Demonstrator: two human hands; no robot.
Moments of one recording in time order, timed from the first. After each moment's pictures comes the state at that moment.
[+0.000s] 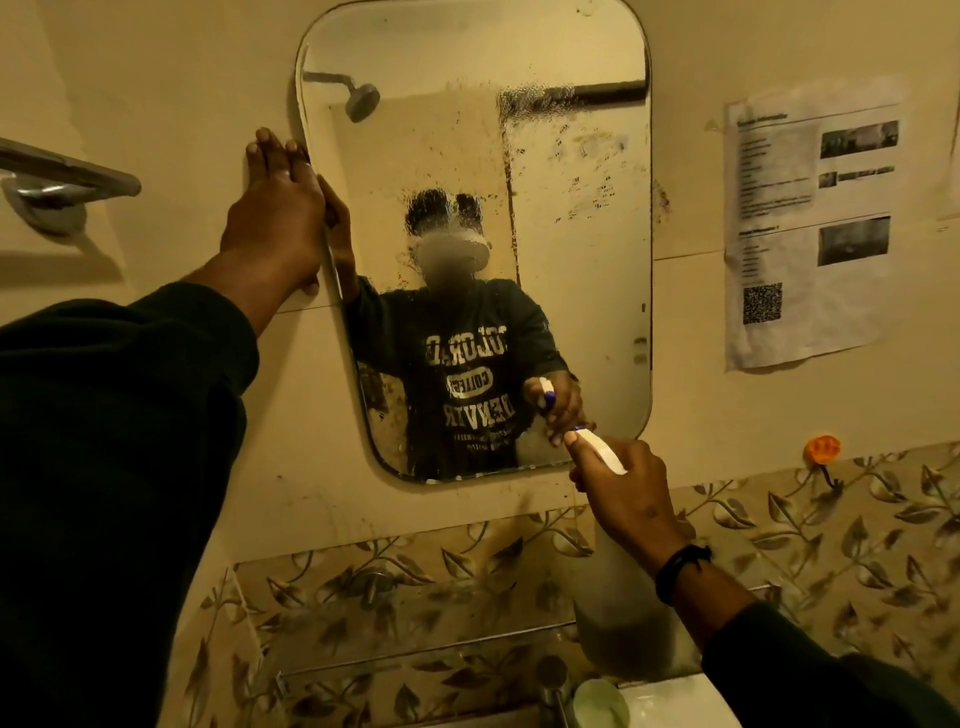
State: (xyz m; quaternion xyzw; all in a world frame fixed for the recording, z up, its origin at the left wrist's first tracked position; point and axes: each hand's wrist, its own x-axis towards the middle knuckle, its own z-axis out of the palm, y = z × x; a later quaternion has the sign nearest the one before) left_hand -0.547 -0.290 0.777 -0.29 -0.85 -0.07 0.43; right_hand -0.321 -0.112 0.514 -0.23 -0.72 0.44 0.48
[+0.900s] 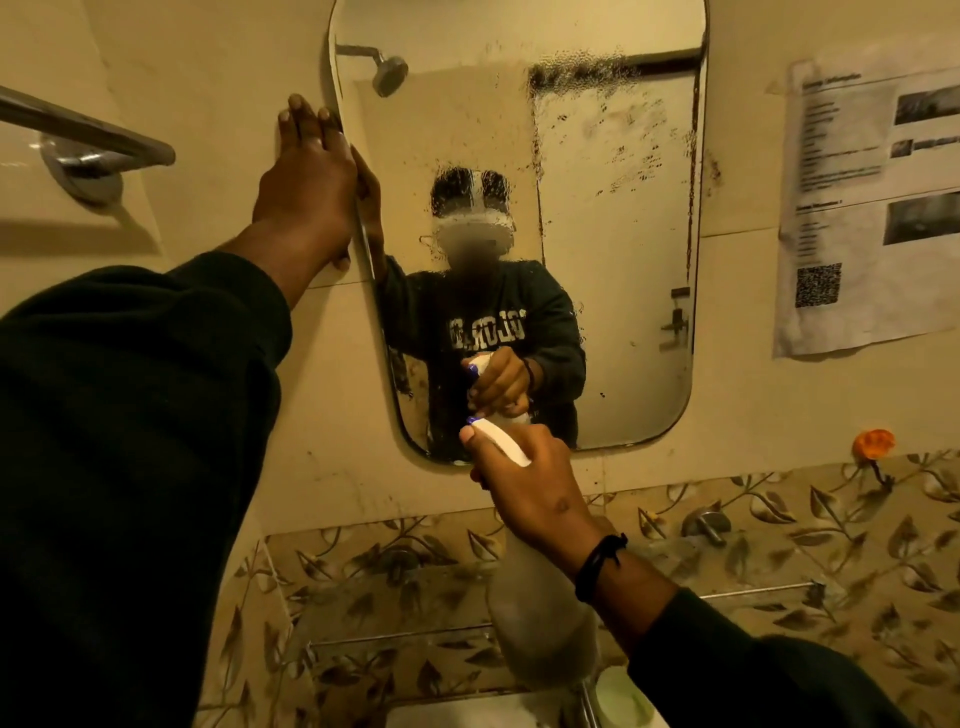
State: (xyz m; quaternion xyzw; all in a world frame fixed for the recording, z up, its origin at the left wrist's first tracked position) left_hand -0.544 -0.290 0.776 -0.28 -0.86 -0.06 0.43; right_hand -0.377 -0.196 0.530 -0.09 -0.76 0.50 0.40
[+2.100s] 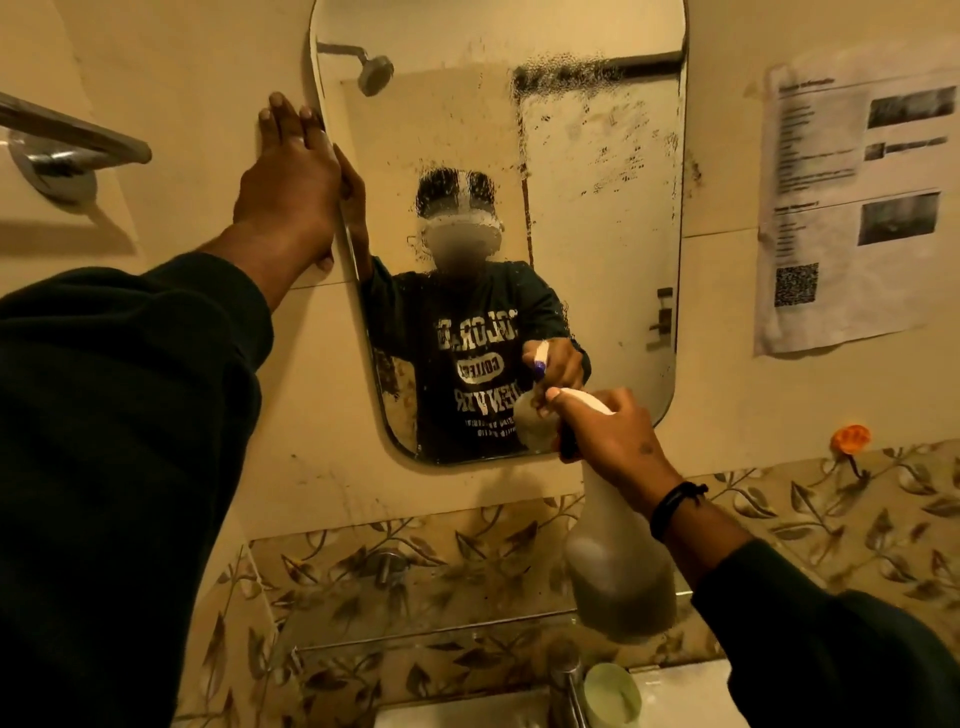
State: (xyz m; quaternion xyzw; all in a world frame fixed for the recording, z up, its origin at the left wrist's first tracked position) left_hand -0.540 -0.289 0.777 -0.26 -0.86 -0.05 0.43; right_hand -0.345 -0.113 0.549 -0.21 -0.70 0.56 0.38
